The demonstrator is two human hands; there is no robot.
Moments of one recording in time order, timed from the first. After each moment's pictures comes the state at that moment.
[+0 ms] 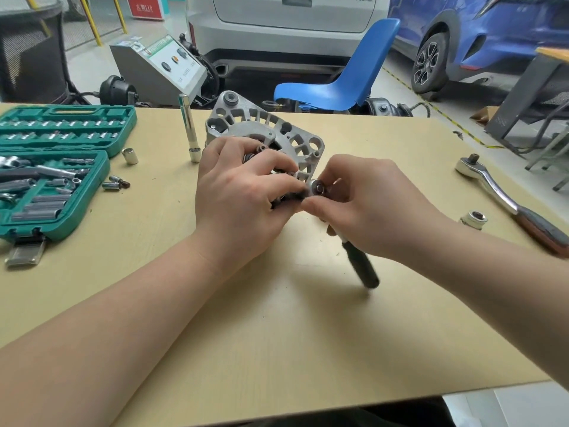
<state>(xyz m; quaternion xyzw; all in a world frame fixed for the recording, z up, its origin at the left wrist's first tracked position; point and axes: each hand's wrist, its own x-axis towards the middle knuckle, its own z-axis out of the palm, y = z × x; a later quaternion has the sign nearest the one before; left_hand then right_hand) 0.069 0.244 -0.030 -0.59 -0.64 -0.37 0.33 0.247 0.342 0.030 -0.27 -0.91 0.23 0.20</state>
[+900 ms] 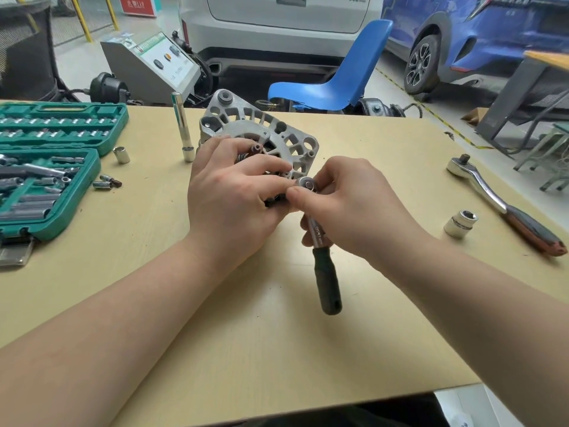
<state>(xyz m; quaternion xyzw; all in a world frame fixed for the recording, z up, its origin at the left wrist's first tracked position) 0.066 0.246 -0.033 -0.59 -0.63 -0.40 0.31 0.232 0.327 0.027 -0.35 -0.82 0.40 0.22</state>
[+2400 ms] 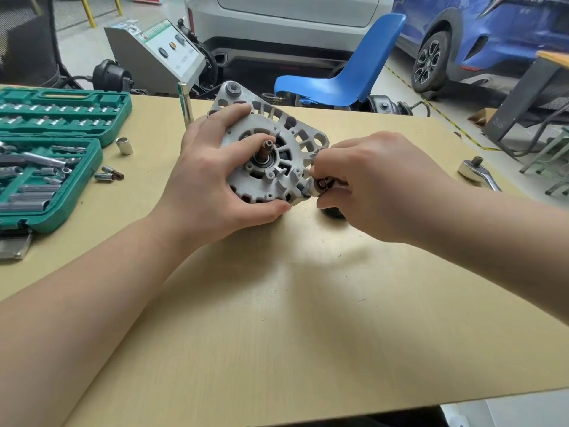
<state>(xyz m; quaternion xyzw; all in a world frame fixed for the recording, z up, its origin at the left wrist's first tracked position) 0.026 0.229 -0.021 -0.58 -0.70 -0.41 0.10 0.235 0.358 0.057 -0.12 -0.98 -0.06 0.16</state>
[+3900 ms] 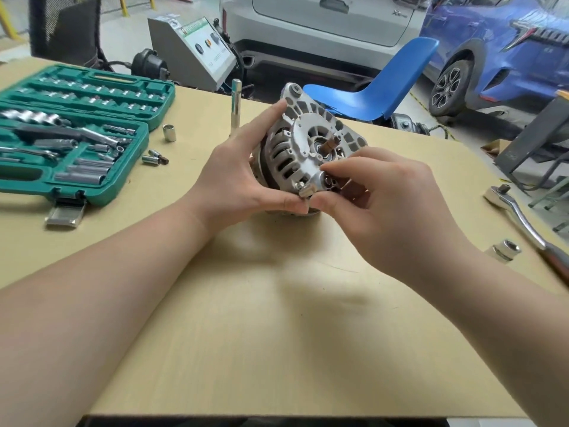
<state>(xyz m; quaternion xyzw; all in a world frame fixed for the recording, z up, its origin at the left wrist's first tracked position) -0.013 0.221 -0.042 -0.56 -0.59 -0.57 -0.08 0.211 0.300 0.034 -0.17 -0.93 0.12 0.31</state>
